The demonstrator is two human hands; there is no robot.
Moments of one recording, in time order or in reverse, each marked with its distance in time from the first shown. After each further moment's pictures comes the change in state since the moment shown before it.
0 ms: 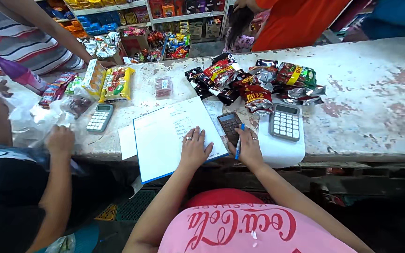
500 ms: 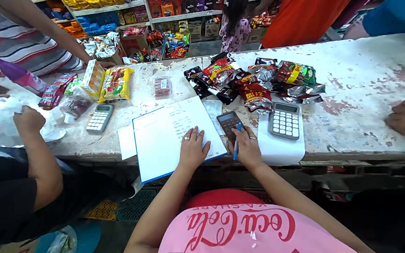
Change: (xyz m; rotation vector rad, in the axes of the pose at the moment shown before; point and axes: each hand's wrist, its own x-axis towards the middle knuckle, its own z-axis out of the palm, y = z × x) left_hand -0.002 -0.003 0.002 -0.046 0.058 0.004; right_hand -0.001 0.001 0.008 -0.071 0.037 -0.068
